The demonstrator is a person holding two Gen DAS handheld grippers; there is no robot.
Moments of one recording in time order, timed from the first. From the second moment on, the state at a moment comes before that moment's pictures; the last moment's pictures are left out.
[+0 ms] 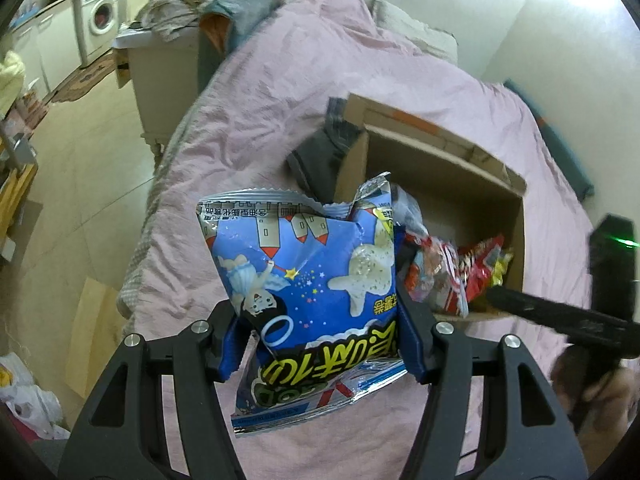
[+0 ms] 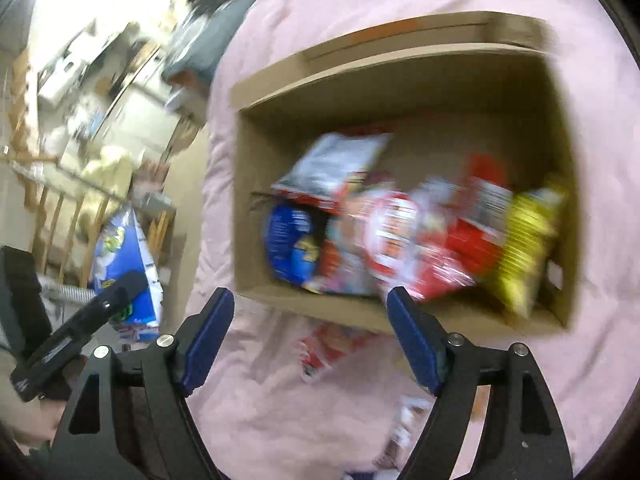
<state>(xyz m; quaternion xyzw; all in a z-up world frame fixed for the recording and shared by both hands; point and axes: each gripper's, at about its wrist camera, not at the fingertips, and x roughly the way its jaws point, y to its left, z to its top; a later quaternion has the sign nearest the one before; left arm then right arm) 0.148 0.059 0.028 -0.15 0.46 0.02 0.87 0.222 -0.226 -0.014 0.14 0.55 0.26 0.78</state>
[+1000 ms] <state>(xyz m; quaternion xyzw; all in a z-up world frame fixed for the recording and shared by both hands) 0.343 -0.112 -0.038 -0.18 0.62 0.00 0.76 0.212 -0.365 -0.007 0.30 0.48 0.17 0.81</state>
